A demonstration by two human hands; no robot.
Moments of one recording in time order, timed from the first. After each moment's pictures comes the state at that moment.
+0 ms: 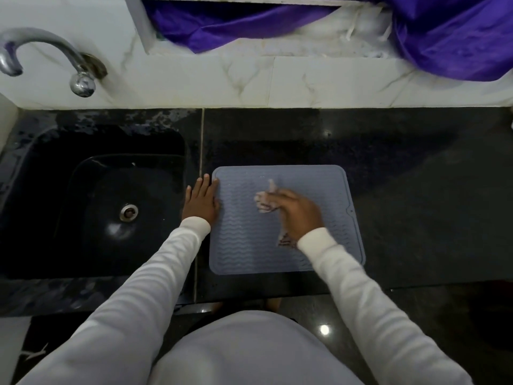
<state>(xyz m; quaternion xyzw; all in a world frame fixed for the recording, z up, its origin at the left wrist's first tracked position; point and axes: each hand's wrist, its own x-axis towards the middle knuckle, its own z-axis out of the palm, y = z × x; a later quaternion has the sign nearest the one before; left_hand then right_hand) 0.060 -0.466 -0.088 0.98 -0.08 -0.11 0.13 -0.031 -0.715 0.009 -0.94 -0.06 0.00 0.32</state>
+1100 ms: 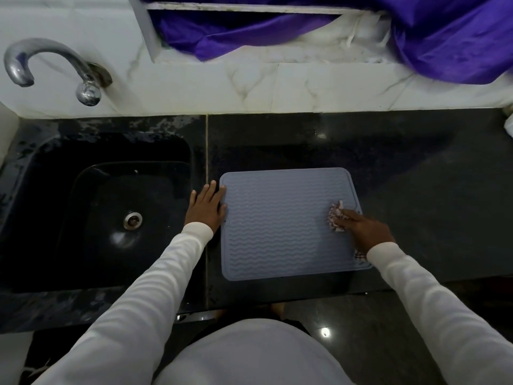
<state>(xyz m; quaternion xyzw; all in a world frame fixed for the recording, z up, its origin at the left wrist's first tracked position) 0.064 -0.448 -0.088 0.98 -0.14 -0.10 0.12 -0.072 -0.853 -0.018 -0.98 -0.08 0.15 -0.03</state>
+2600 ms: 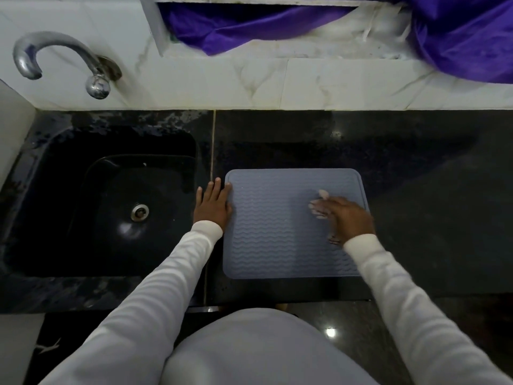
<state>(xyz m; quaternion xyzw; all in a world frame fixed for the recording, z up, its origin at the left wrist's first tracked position) 0.056 -0.467 -0.086 0.99 -0.09 -0.11 0.09 -0.035 -0.807 -0.018 -0.98 -0.04 0.06 0.18</state>
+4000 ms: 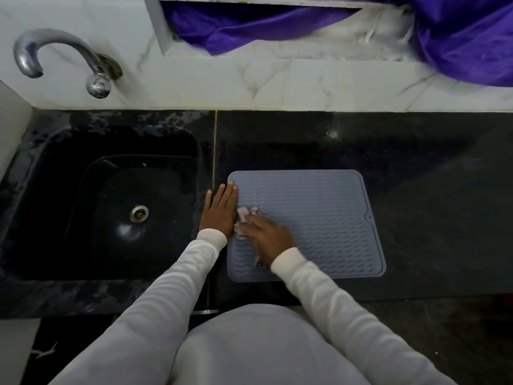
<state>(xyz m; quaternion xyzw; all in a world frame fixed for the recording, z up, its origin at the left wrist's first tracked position) 0.048 -0.471 -0.103 0.98 -0.16 -0.09 0.06 -0.038 -0.636 -0.041 -0.96 -0.19 0.08 0.19</state>
